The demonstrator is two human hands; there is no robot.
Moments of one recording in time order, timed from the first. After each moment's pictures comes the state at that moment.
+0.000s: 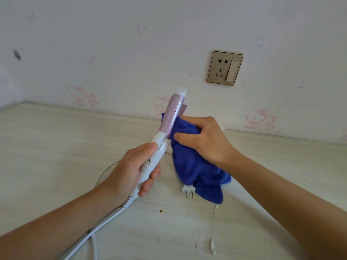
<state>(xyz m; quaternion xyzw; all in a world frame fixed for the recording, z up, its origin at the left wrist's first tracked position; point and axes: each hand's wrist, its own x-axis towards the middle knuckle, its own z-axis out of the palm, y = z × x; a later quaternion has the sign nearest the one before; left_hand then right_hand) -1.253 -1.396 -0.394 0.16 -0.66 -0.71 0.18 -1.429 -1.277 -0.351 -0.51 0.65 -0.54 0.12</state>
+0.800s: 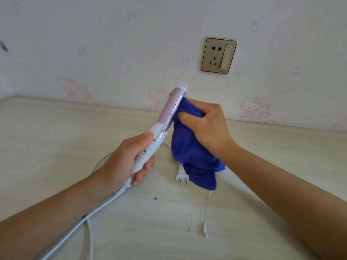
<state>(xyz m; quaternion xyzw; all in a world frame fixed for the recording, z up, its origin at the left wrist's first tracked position) -1.255 -1.403 -0.398 0.15 -0.67 -0.71 0.15 -1.436 -1.273 -0.359 -0.44 0.67 -0.59 0.03</state>
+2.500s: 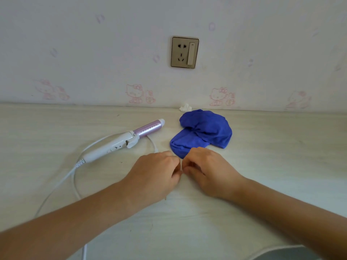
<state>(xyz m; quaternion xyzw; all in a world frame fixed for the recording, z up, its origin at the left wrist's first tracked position) -1.265 -1.295 -0.394 0.04 -0.99 -0.11 0.12 -1.380 -1.134 -0.400 -0.55 0.80 -0.24 -0.02</state>
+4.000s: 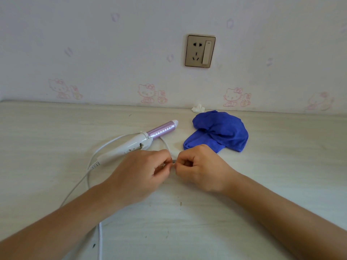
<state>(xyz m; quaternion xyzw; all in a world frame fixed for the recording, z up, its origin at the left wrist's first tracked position) -1.232 -1.347 -0.390 -0.01 -0.95 -0.21 0.24 -1.361 -1.191 -0.383 -0.50 0.79 -0.35 0.12</state>
